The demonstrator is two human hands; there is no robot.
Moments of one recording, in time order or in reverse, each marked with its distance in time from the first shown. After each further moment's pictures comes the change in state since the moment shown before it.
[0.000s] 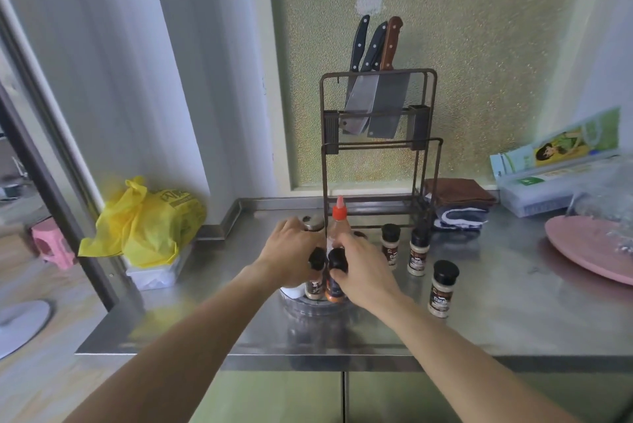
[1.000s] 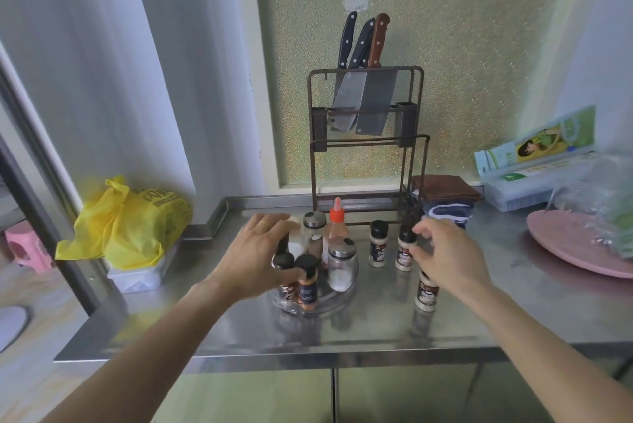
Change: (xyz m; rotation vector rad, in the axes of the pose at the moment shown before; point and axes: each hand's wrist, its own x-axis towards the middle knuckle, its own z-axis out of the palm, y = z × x) left_hand -0.030 -0.033 0.006 -0.181 0.178 0.035; right_hand -0.023 0.109 -0.069 -0.162 0.193 0.249
